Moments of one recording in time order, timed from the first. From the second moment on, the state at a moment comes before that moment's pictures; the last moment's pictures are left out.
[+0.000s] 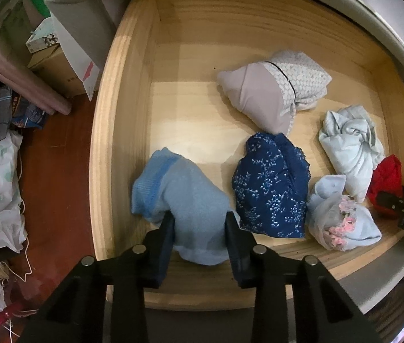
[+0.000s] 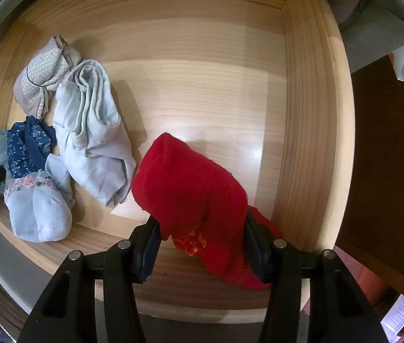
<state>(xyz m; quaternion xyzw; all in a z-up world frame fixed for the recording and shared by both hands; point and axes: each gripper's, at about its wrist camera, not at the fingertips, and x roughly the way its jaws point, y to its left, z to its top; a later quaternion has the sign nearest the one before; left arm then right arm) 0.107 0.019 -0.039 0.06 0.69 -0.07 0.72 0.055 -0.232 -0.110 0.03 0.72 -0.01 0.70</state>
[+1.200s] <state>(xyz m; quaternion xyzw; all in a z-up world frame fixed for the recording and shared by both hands) 0.102 0.024 0.090 0.04 0.58 -0.10 0.80 0.046 -0.225 -0.112 0.02 0.70 -0.02 0.71</state>
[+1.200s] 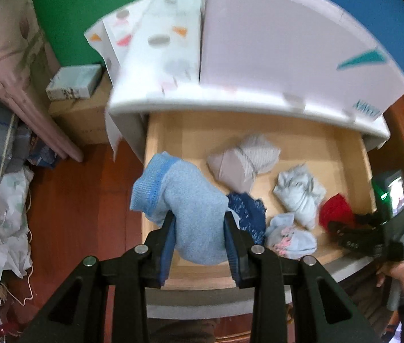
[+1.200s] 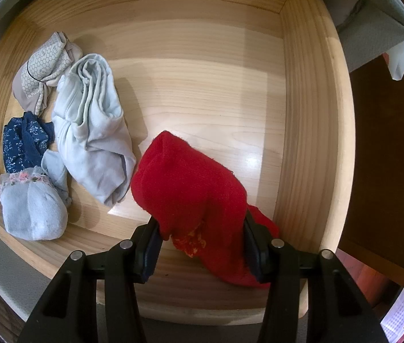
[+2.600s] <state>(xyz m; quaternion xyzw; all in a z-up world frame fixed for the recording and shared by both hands) 0.240 -0.076 0.216 0.08 0.48 -0.13 0.86 0.046 -0.222 -0.114 0.00 0.70 -0.02 0.71</state>
